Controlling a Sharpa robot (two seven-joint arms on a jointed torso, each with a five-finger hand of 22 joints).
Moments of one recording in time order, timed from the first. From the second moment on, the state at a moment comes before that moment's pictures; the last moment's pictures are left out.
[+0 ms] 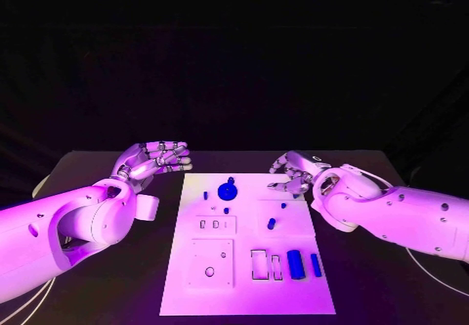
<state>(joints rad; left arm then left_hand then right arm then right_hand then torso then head) 1.20 -0.96 -0.02 1.64 -0.05 -0.39 0.42 1.38 -0.15 0.41 0.12 0.17 0.87 0.22 0.20 0.12 1.02 0.18 0.08 0.07 1.01 0.14 0.22 0.25 0.18 0.95 0.24 0.24 0.12 1.23 -0.87 -0.10 1.54 -1.39 -0.47 -0.26 1.40 -0.21 0.19 0.26 0.16 0.93 0.16 0.15 0.32 1.47 0.08 1.48 1.31 1.47 0.00 1.57 1.31 0.01 1.47 0.11 1.57 1.31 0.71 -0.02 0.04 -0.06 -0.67</state>
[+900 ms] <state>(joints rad) 1.20 -0.94 -0.02 1.61 -0.05 -0.39 0.42 1.38 -0.15 0.41 0.12 0.17 0.87 0.22 0.20 0.12 1.02 0.19 0.08 0.07 1.00 0.14 0.22 0.25 0.18 0.95 0.24 0.24 0.12 1.19 -0.96 -0.10 1.41 -1.28 -0.35 -0.06 1.50 -0.23 0.22 0.22 0.18 0.94 0.16 0.15 0.32 1.47 0.08 1.46 1.31 1.47 0.00 1.57 1.31 0.01 1.47 0.11 1.57 1.31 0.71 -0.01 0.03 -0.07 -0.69</state>
